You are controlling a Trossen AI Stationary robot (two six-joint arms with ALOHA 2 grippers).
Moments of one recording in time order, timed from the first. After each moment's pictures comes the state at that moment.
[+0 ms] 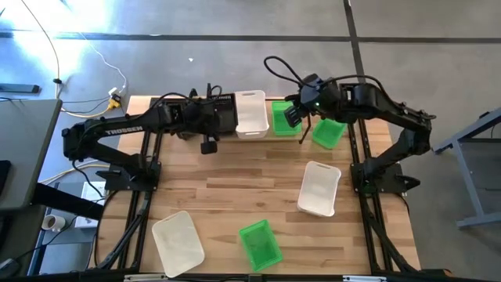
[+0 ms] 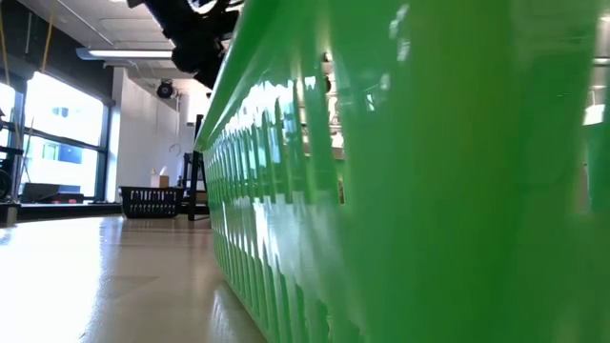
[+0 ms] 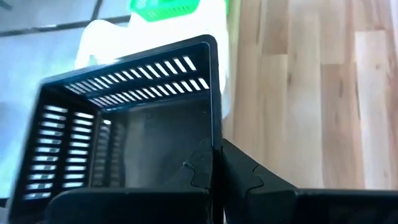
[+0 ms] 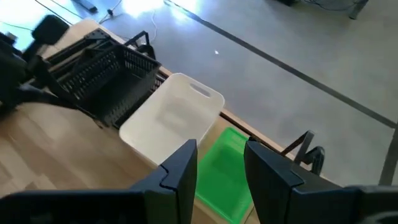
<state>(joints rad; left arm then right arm) 0.45 1.26 1.04 -0.62 -0.14 0.35 -0.12 1.51 1.92 -1.23 0.59 0.49</state>
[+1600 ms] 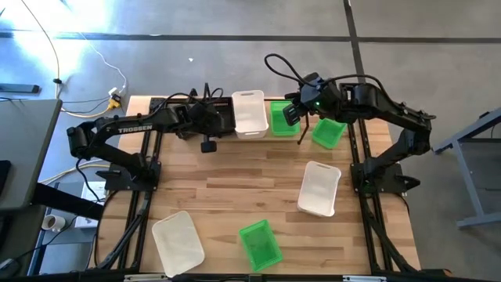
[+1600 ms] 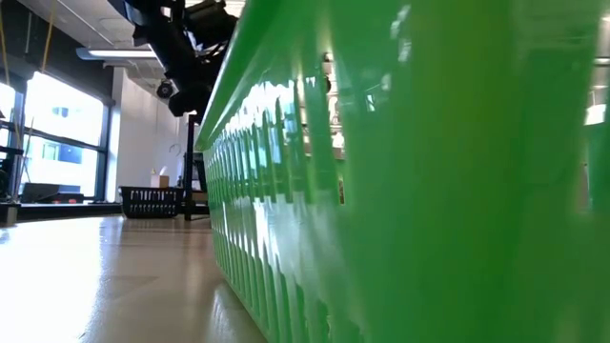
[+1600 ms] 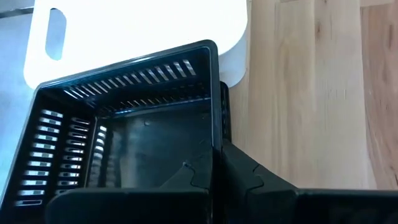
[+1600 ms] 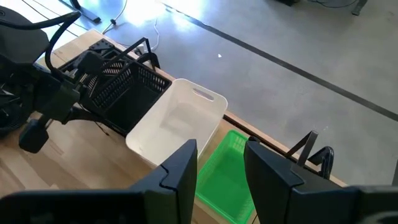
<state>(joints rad) 0.56 1.34 0.91 -0.49 -0.08 0.47 -0.12 1.51 1.92 -1.20 0.59 0.53</state>
